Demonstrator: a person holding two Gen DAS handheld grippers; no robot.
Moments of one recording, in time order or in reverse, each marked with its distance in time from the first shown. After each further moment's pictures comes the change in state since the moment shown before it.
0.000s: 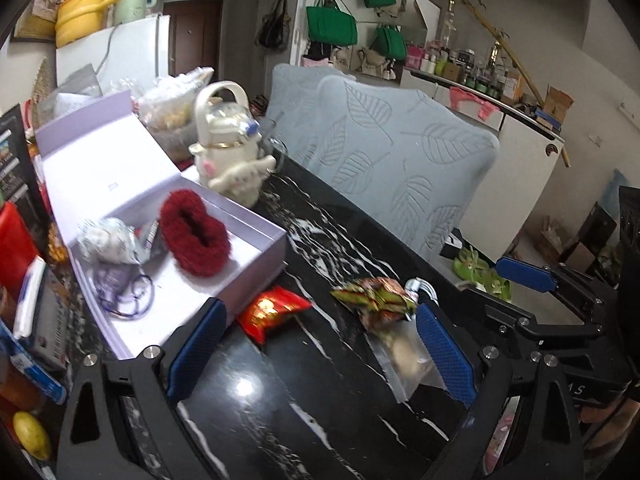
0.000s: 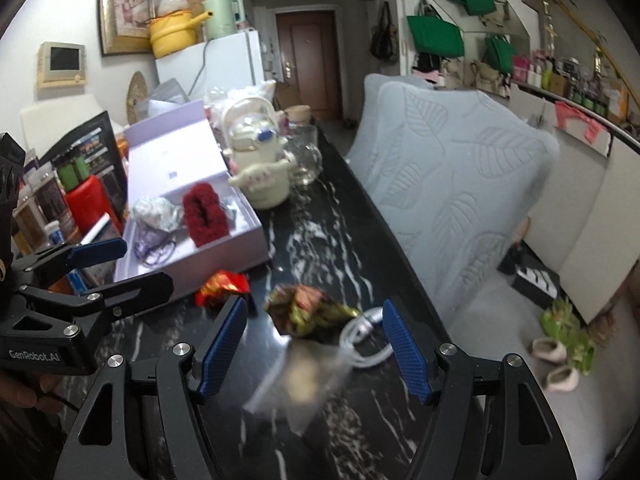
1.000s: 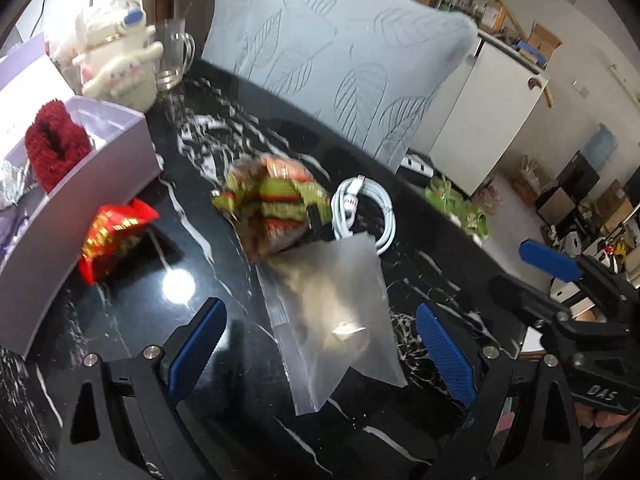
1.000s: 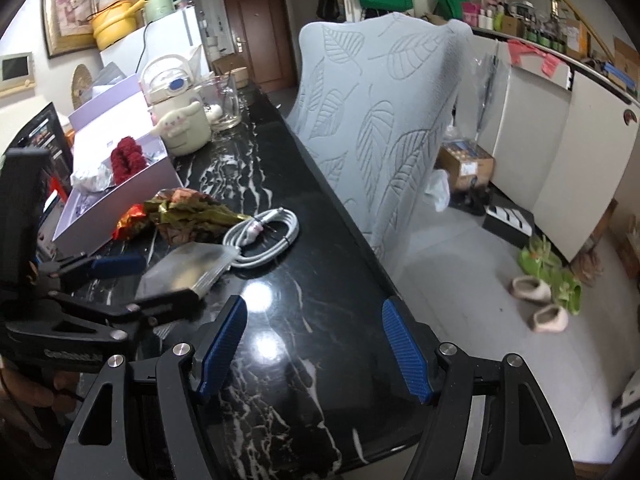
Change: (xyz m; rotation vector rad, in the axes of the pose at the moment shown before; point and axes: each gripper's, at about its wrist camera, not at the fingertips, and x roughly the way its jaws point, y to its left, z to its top) left arm 0.102 -0.077 -0.054 0.048 0.256 -0.127; right arm 0.010 -0.084 -0.073 0.132 0.112 -0.090
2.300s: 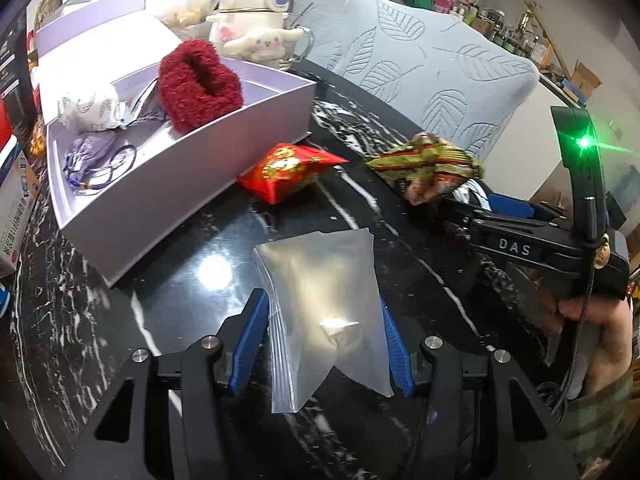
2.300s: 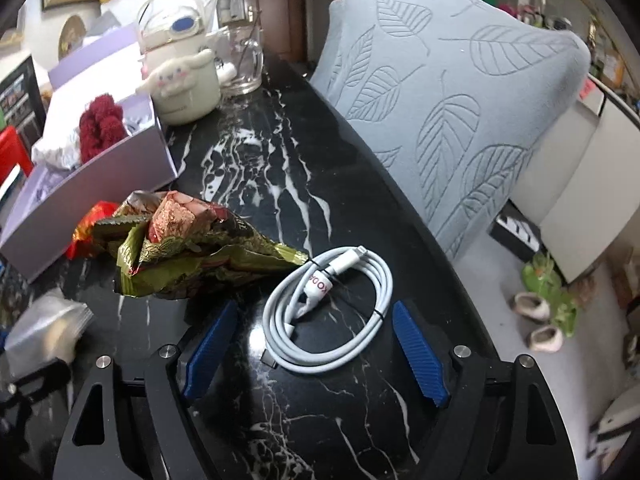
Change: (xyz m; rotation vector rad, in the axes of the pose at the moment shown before) left arm -0.046 0.087 -0.058 -0.142 -0.044 0.110; right arm 0.102 0.066 0.036 -0.114 0.089 -0.066
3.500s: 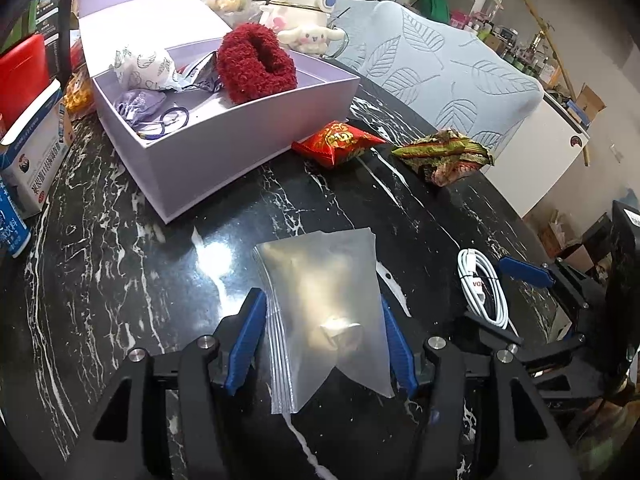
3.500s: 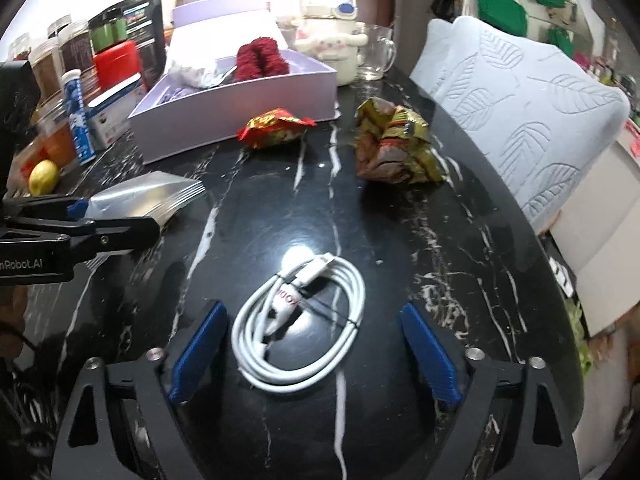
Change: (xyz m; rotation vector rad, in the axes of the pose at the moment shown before) left arm -0.030 0.041 -0.033 -0.079 -0.003 -0.018; right arm -0.056 0.072 -0.075 -0.227 -0.030 0.183
